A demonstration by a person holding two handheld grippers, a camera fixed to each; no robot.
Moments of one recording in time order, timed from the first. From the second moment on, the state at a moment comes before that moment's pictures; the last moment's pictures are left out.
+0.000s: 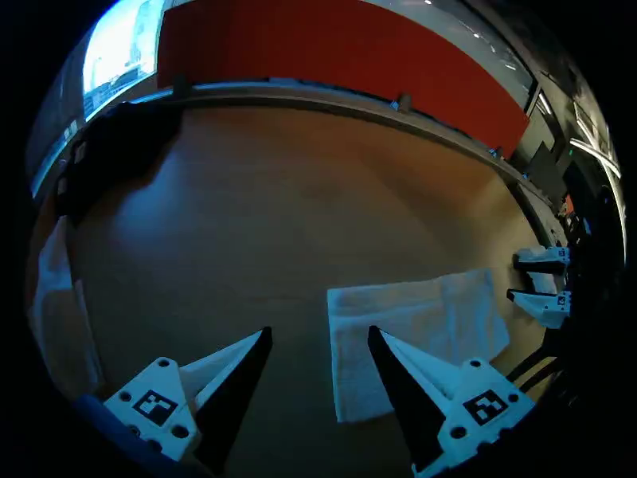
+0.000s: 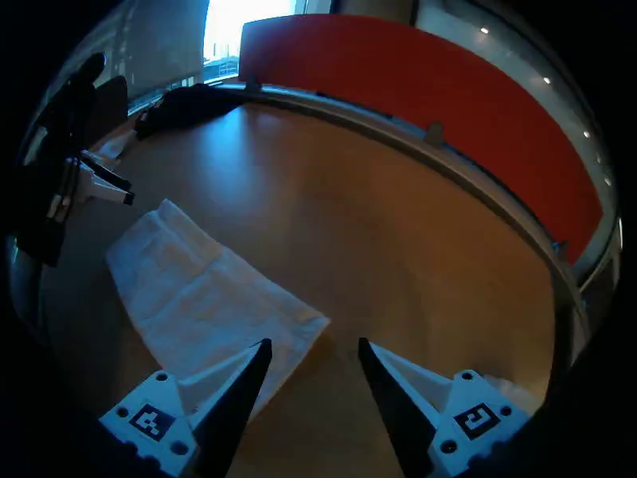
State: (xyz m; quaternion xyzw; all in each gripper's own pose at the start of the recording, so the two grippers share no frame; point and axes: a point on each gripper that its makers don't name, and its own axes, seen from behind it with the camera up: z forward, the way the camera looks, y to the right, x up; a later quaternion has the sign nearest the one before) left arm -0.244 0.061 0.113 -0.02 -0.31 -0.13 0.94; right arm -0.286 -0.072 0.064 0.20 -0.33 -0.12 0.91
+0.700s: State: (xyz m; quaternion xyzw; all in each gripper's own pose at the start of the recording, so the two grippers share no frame) left arm -0.277 0.067 0.039 0.00 -0.33 -0.16 0.93; right arm -0.300 -0.079 -0.011 0.20 -0.34 -0.11 0.91
